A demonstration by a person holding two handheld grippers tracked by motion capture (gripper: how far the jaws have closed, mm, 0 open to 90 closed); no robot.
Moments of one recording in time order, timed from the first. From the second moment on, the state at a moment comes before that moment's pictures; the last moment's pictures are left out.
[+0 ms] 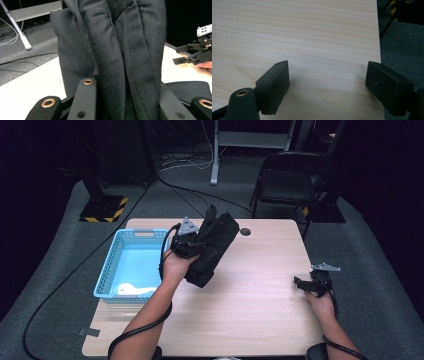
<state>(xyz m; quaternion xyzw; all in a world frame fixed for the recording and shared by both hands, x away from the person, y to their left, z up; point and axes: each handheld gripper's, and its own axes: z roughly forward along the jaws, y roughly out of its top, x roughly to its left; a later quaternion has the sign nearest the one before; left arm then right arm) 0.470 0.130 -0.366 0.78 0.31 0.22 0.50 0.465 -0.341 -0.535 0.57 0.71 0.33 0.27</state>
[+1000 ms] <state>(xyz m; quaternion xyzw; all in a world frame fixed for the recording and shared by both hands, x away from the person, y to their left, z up) 0.470 0.102 -0.396 0.79 0.30 0.18 0.49 0.465 -0.341 -0.535 0.57 0.71 0.33 0.27</state>
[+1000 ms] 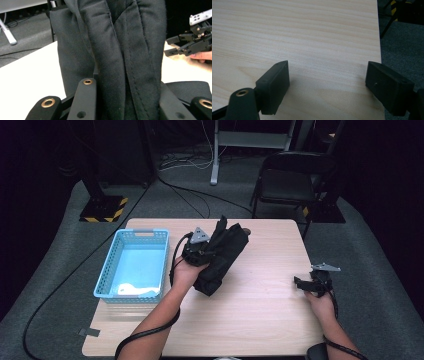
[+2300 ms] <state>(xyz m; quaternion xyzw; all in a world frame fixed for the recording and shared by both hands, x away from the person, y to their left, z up) 0.466 0.086 -0.447 0.81 0.31 0.15 0.48 0.465 -0.341 -0.535 0.57 0.71 0.33 0.27</state>
